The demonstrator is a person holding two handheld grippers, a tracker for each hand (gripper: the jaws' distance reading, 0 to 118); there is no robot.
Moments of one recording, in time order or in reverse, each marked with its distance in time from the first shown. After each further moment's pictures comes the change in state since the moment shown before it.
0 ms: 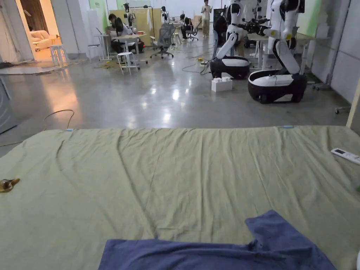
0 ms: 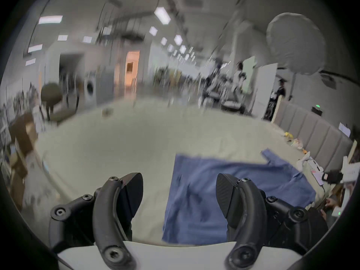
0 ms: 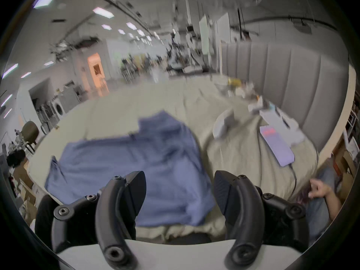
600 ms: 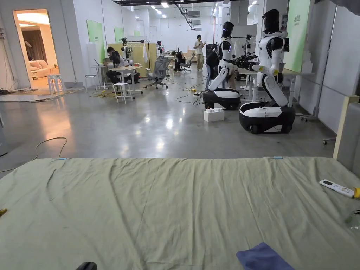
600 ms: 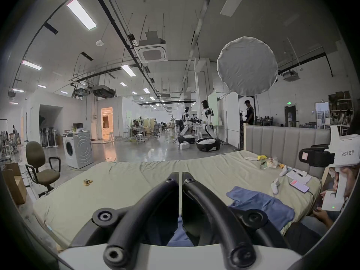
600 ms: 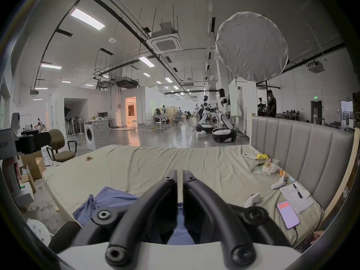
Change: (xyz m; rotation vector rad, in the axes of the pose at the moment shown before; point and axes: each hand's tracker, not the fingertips) left arm 0.108 -0.009 0.164 0.273 -0.166 -0.149; right arm -0.083 0.066 0.075 0.321 0.178 0.085
